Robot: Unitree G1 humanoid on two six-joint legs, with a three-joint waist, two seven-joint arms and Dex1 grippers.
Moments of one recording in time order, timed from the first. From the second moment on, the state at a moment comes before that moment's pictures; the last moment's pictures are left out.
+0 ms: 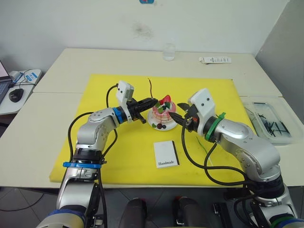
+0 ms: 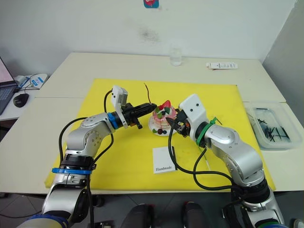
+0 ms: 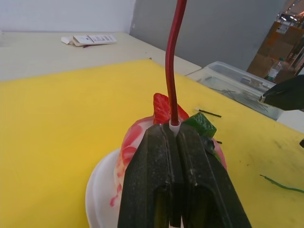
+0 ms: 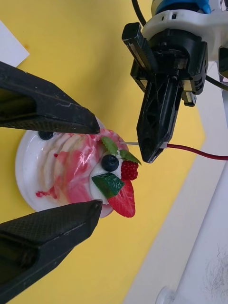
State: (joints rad) left arm -0.66 0.38 0.03 0.24 -0.46 0.49 -0.87; right arm -0.50 -0.40 0.17 -0.57 0.37 0.95 0.33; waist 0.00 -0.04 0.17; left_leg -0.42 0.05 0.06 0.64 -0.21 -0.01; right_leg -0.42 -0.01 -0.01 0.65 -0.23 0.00
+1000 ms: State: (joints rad) left arm -0.61 0.36 -0.01 0.24 -0.39 0.37 -0.88; right arm -0.50 -0.41 0.18 -0.57 0.36 0.95 0.34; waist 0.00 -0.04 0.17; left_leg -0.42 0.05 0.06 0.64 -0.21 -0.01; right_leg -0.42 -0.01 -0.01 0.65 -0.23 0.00
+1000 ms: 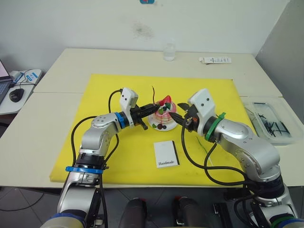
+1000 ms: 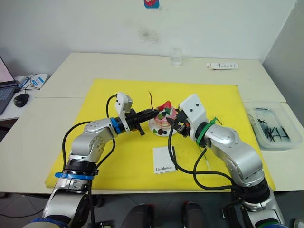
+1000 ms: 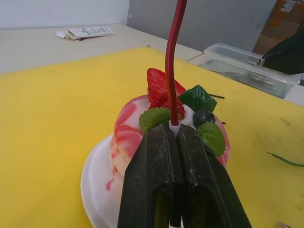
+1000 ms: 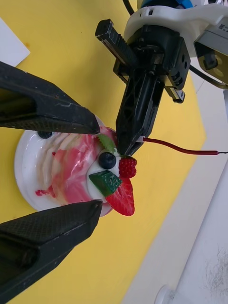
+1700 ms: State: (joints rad) left arm -0.60 0.40 0.01 0.17 -0.40 0.42 -0.88; right arm -0.50 -0.40 0.18 -0.57 0.34 0.94 0.35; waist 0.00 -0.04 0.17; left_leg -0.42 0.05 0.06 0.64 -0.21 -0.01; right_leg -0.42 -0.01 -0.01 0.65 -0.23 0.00
